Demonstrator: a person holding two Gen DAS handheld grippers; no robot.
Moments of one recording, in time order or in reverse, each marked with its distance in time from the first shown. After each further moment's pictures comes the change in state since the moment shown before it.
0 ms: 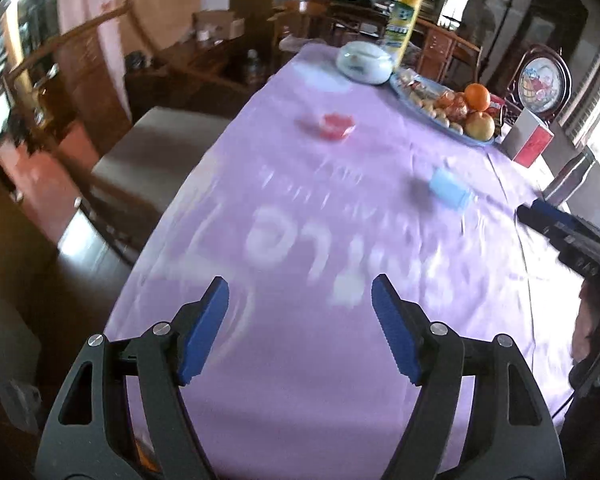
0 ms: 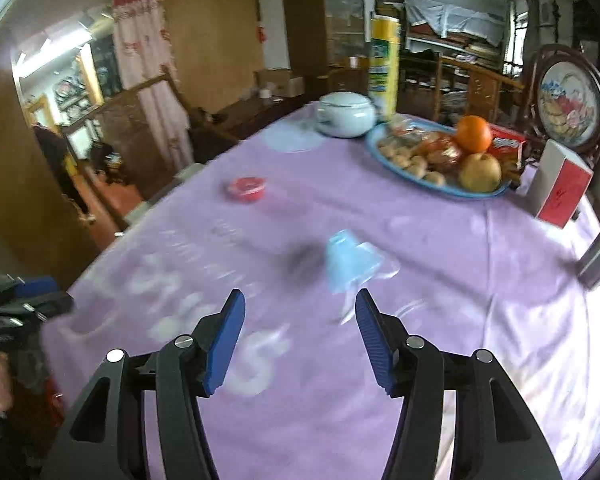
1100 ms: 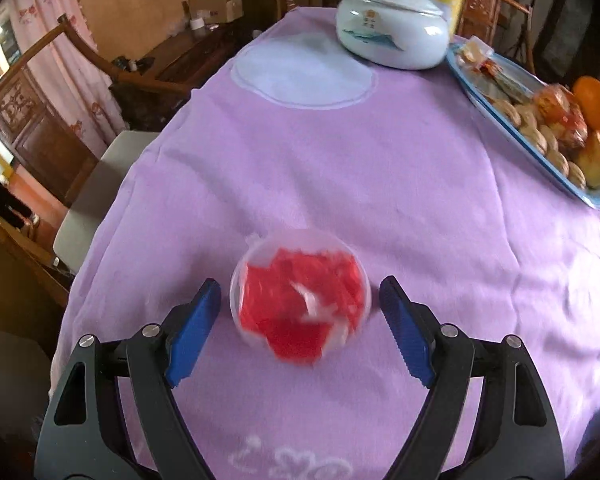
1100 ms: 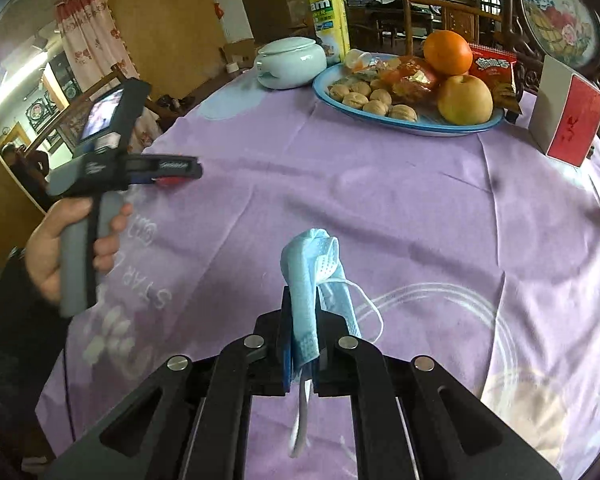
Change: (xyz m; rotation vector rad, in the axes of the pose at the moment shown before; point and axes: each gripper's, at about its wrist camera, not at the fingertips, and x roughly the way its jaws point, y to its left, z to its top) left arm 0.249 -0.050 0.163 0.036 0.108 0.154; right arm 0.066 -0.065 -0.011 0.156 0.122 0.060
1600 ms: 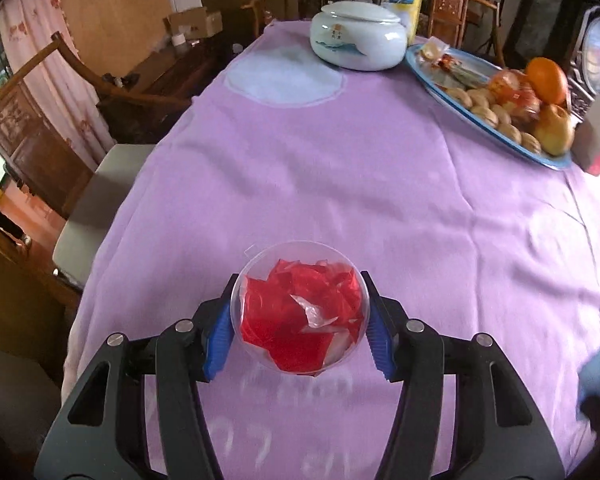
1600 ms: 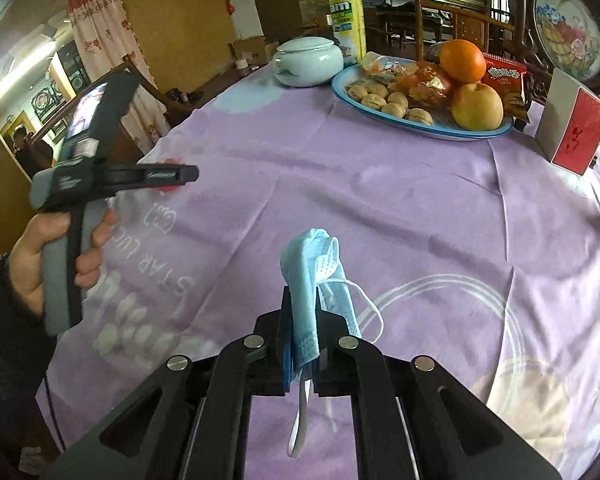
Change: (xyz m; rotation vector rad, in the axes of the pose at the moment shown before) left arm -0.052 0.001 -0.044 0.083 -0.046 -0.057; right arm -0.012 0.026 -0.012 -0.039 0.009 0.001
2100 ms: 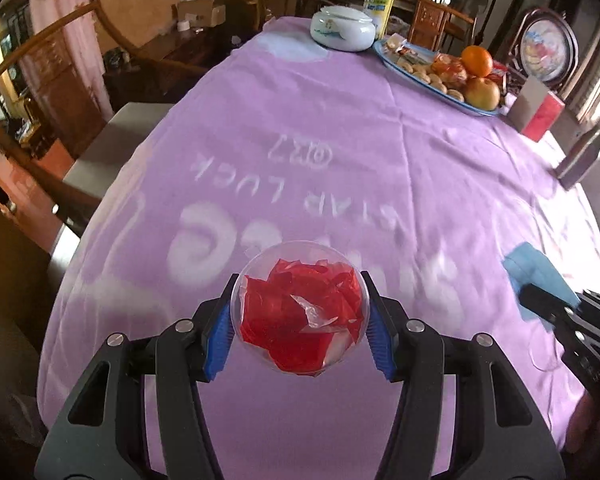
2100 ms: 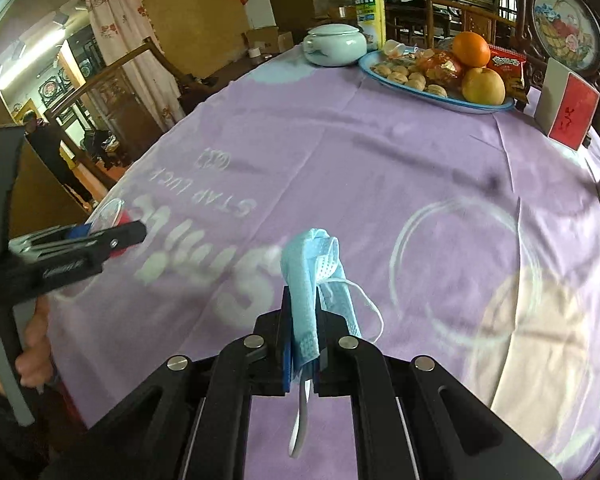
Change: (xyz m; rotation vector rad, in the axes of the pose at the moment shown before) left arm -0.121 0.017 -0.159 -0.084 -0.020 -0.105; right arm -0.041 0.050 -0.071 -0.021 0.028 0.026
